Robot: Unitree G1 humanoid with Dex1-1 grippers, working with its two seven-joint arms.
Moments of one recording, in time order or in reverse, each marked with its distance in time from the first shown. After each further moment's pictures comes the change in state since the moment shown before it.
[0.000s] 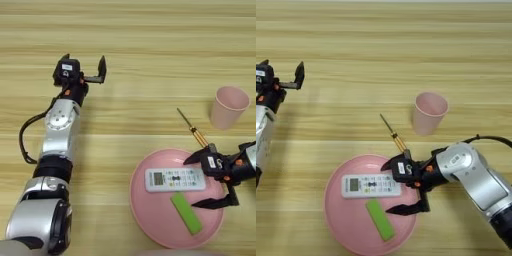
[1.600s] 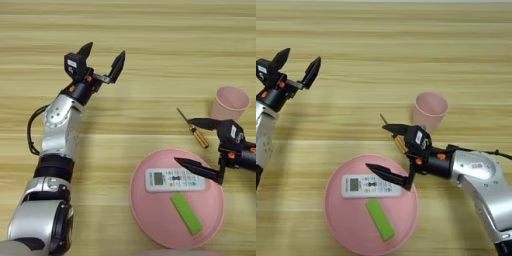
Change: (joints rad) left arm 0.009 -0.013 -0.010 -0.095 -0.204 -0.003 -0.410; right arm 0.190 0.085 -0.312 -0.268 0.338 0.141 -0.245
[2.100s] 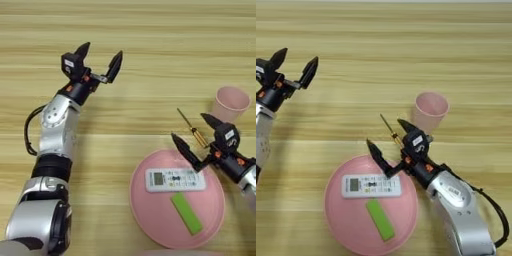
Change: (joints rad) left arm 0.000 0.013 0.010 0.005 -0.001 0.000 -0.007; right arm 0.166 0.336 -0.008 0.017 -0.126 -0.143 -0.447
